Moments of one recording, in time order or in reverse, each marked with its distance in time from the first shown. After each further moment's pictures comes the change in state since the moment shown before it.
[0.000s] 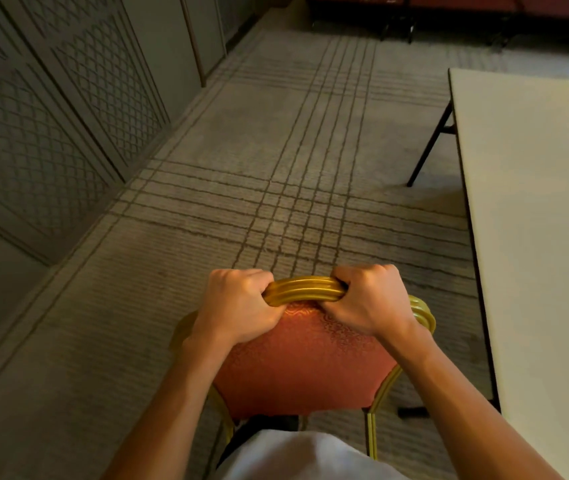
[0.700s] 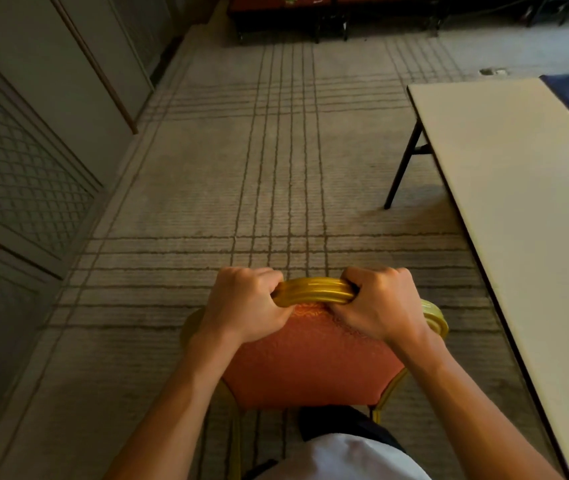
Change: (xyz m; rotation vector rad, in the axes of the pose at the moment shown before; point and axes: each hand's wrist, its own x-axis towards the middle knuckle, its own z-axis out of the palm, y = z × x) left_hand 0.463 -0.155 0.151 -0.069 -0.108 0.276; right_hand 0.353 0.249 0.092 -0.115 0.105 0.288
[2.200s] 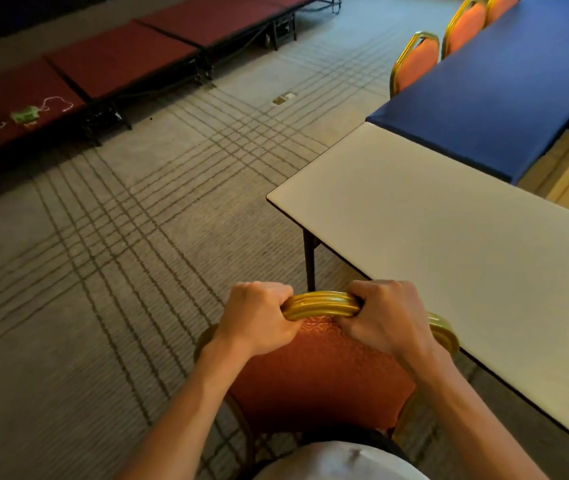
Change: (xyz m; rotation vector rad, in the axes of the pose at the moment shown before) left_hand 0.726 -0.158 0.293 -0.312 -0.298 0.643; right_hand 0.488 0.373 0.105 -0.316 0.128 0.732
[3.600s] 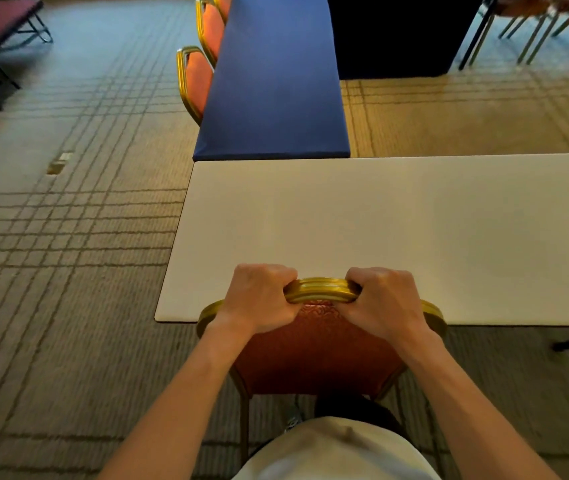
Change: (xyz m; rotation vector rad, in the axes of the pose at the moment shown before) left_hand 0.316 -0.061 0.114 -0.266 -0.210 0.792; right_hand 0.137 0.078 0.039 -0.299 0.252 0.714
